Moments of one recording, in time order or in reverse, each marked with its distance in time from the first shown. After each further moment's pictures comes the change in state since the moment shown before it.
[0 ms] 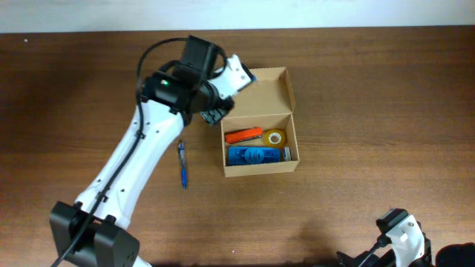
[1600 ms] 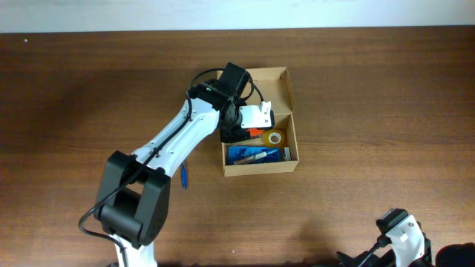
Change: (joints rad) left arm -0.076 0.238 -0.102 0.119 0.083 0.406; right arm 0.000 0.000 0.000 0.000 0.000 0.000
